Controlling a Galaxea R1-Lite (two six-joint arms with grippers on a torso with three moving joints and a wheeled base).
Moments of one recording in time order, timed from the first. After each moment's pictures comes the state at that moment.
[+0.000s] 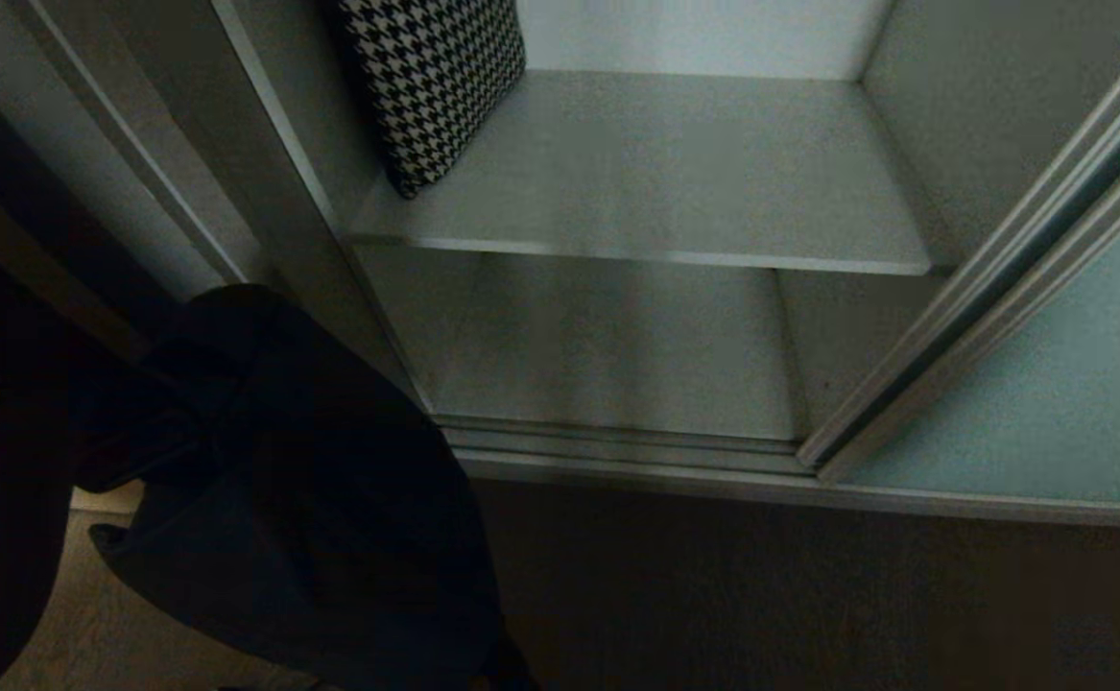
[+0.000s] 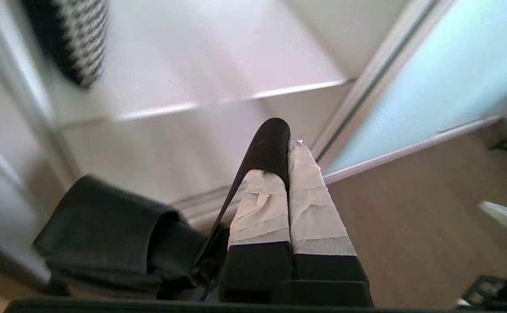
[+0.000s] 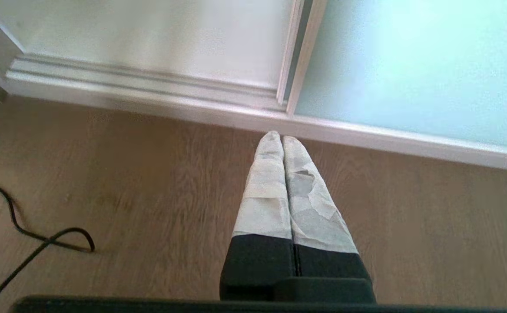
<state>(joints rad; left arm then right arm) -0.51 0.77 -1.26 0.27 -0.15 -0.01 0.00 0.00 0.00 0.00 0.00 -0.02</state>
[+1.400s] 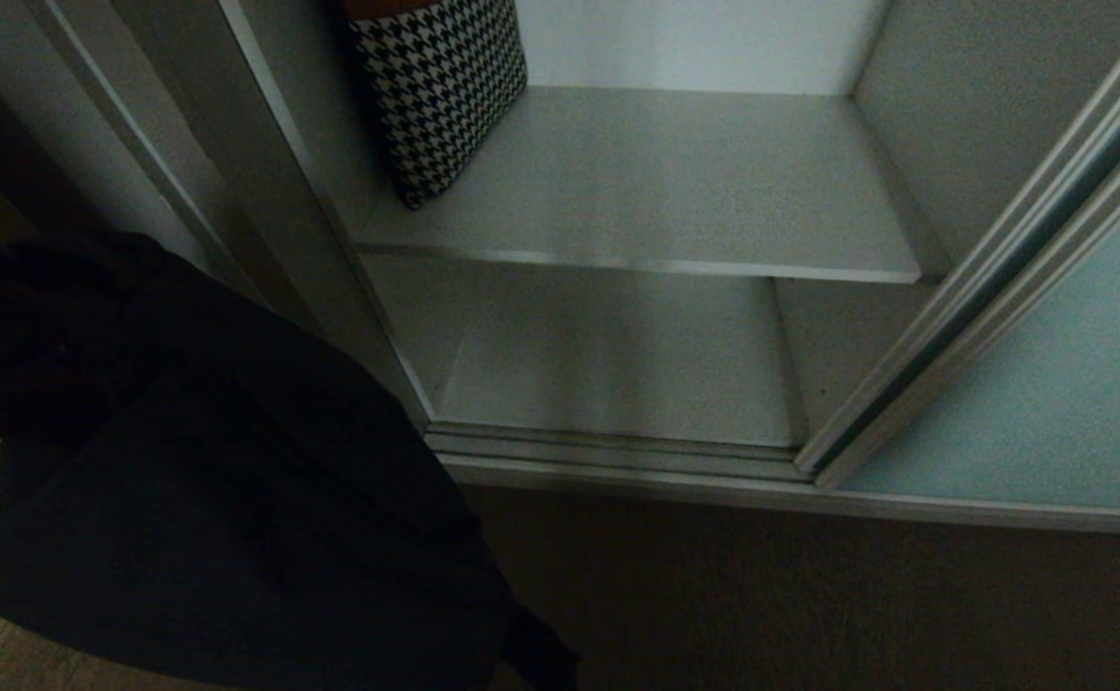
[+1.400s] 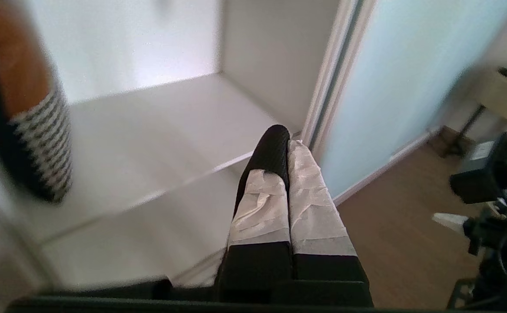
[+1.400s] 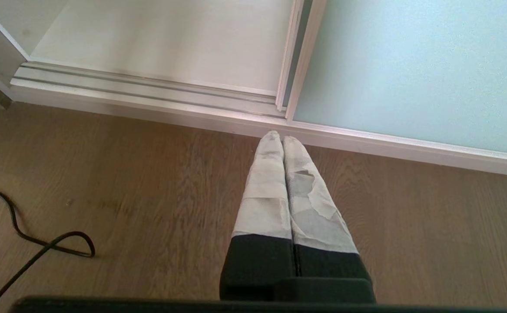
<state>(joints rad) -0.50 0.85 -1.51 0.29 -0.36 0.07 0.00 0.00 0.00 0.00 0.00 -0.02</state>
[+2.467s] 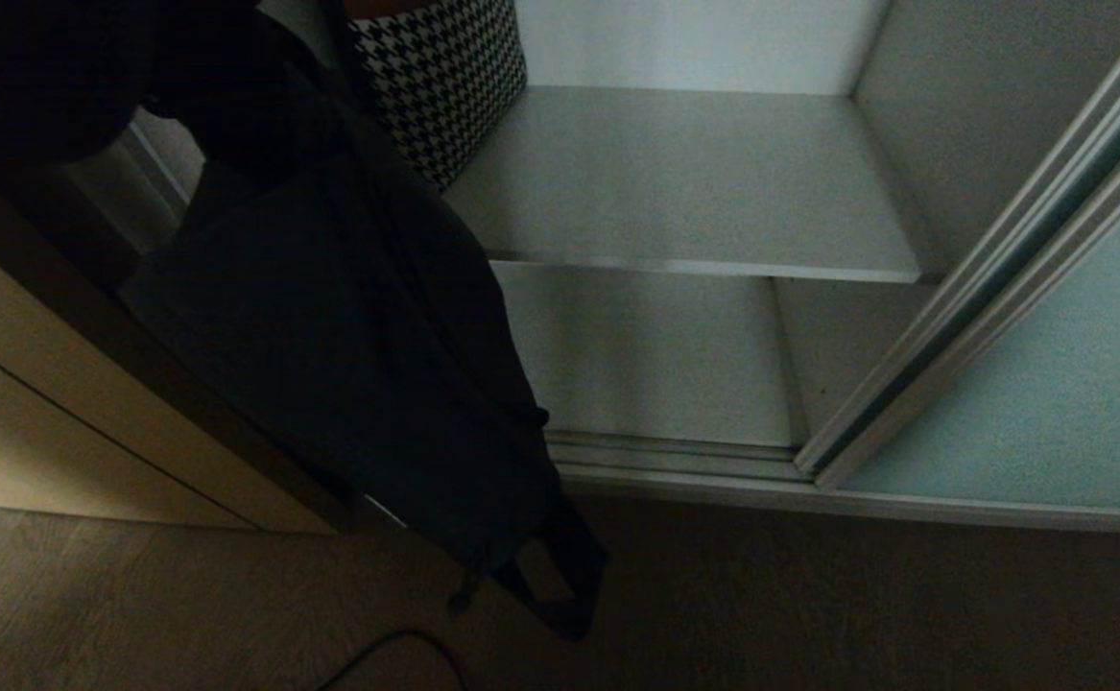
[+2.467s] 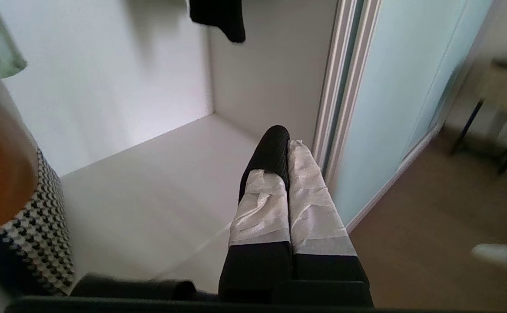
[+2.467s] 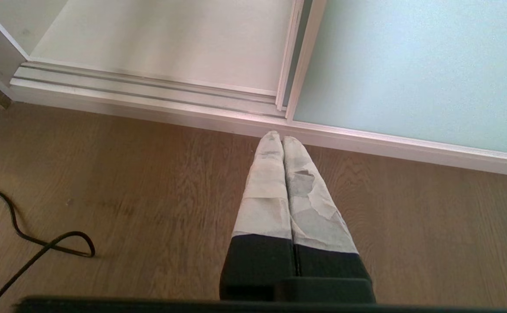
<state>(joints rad) -0.52 1.23 -1.93 0.28 -0.44 0.19 0.00 0.00 0.00 0.00 0.00 -0.02</state>
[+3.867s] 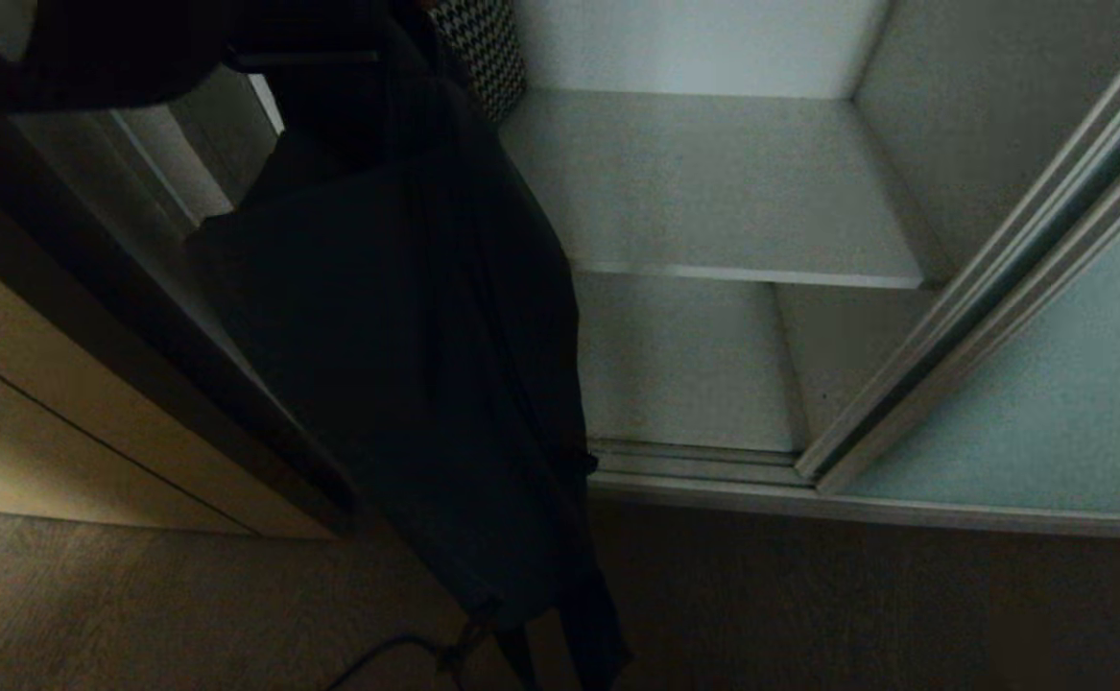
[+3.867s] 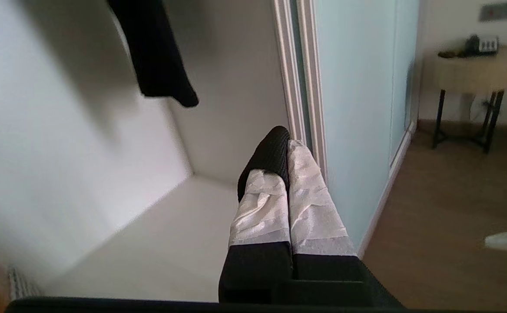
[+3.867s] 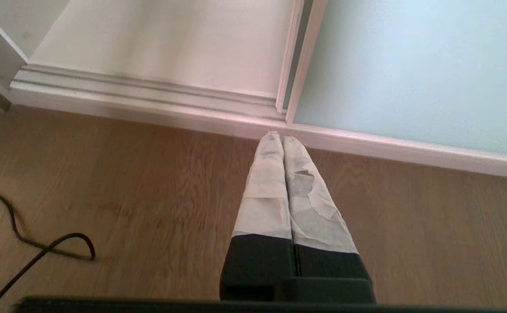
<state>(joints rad) -0.70 1.31 -1.93 0.15 -0.50 0.40 0.00 0.00 0.00 0.00 0.00 -0.02</state>
